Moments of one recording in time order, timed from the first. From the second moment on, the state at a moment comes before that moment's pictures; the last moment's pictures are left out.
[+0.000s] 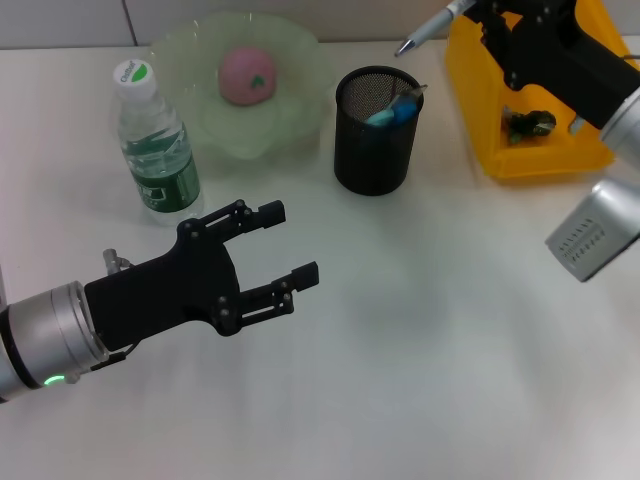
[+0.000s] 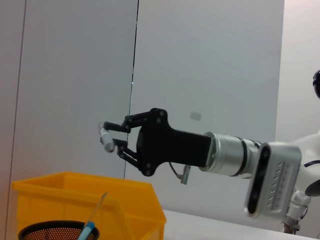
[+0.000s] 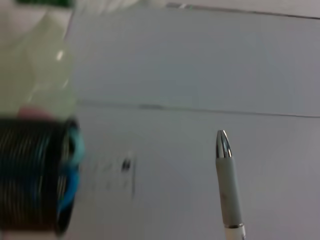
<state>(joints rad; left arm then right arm) -0.43 -2.07 0.91 0.25 1.55 1.63 -0.76 0.64 2.09 -0.67 -0.25 -1.28 -1.28 -0.98</state>
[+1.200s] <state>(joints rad) -0.42 -2.07 0.92 0.23 1.55 1.64 -0.67 0.71 2.09 -0.79 -0.17 -1.17 -1.17 -1.83</state>
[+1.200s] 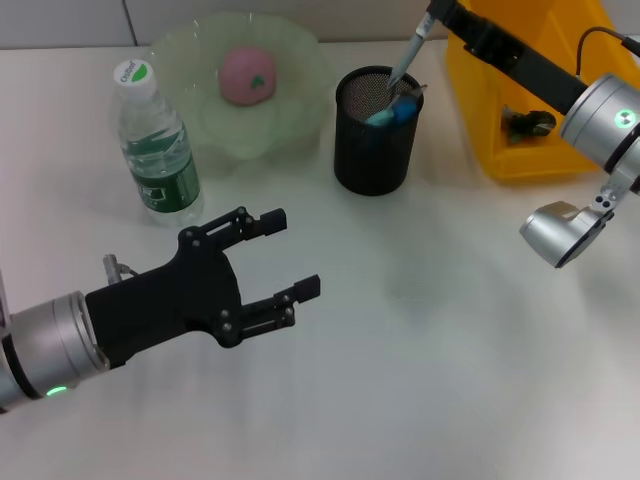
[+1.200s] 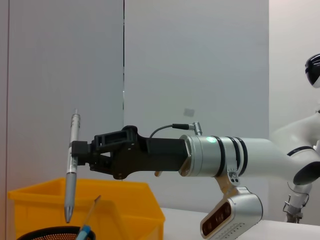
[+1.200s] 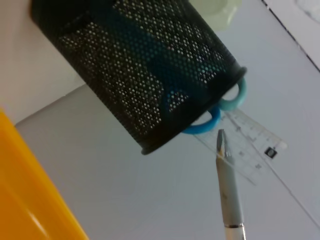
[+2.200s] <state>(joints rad) -0.42 -2.08 0.92 0.18 1.54 1.64 -0.61 0.72 2.09 -0.78 -0.08 -1.09 -1.18 -1.99</state>
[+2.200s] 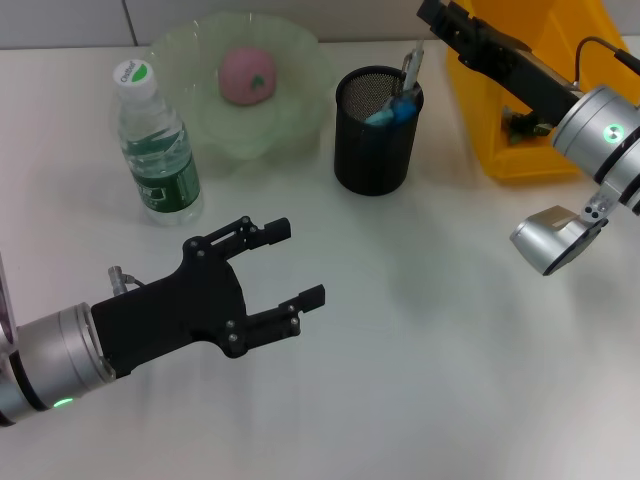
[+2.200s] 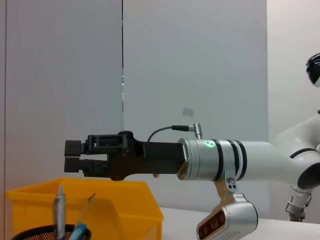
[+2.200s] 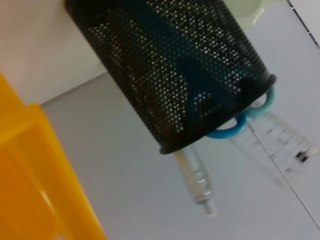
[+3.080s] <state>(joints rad) -0.43 -2.08 0.92 0.18 1.55 1.64 -0.63 0.69 2.09 -0.55 0.00 -1.05 -1.52 -1.71</state>
